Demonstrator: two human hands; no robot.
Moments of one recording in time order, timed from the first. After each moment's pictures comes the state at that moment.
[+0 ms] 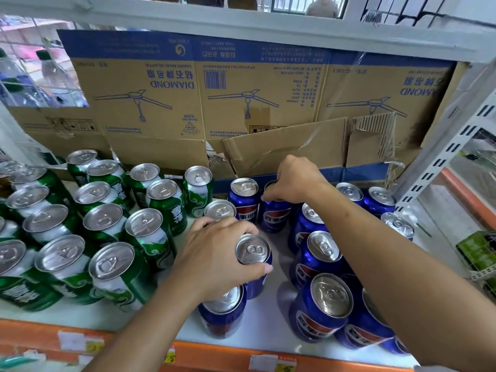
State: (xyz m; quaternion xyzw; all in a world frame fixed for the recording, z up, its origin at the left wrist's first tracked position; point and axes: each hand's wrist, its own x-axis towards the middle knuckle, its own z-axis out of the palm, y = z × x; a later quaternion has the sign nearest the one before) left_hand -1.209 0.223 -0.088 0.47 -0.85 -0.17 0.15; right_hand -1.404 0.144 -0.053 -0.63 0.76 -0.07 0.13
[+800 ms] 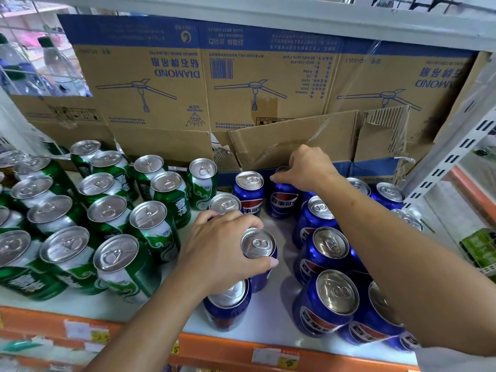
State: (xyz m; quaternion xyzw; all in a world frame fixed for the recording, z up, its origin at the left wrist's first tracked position) left_hand -1.211 0.223 -0.089 0.47 -0.85 -0.16 0.16; right_hand -1.421 0.128 -0.064 -0.61 0.78 -0.11 0.11
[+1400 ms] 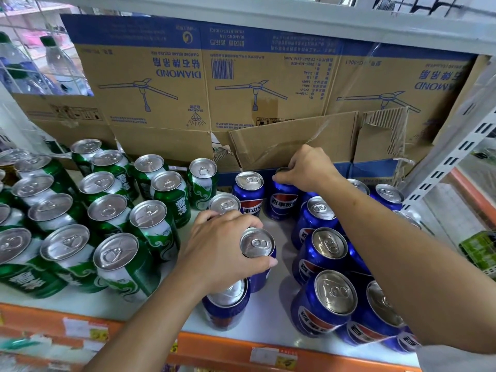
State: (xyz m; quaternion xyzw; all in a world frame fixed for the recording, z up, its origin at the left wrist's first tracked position) left_hand -1.211 0.224 -0.088 0.47 -0.85 -0.17 0.16; right_hand -1.425 0.128 -0.064 -0.61 0.78 -0.12 0.12
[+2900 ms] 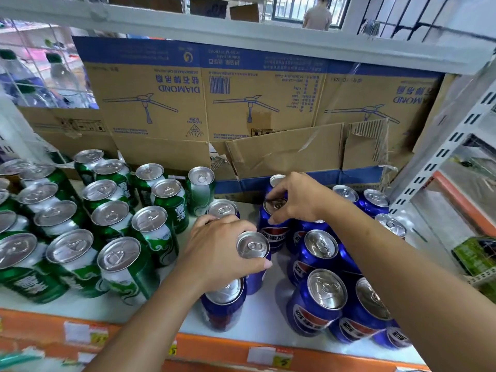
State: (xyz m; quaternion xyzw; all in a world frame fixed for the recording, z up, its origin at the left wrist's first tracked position) left_hand -1.209 0.223 -0.089 0.46 -0.86 -0.15 0.16; right_hand -1.415 0.181 -0.052 -0.74 0.64 -0.08 0.20
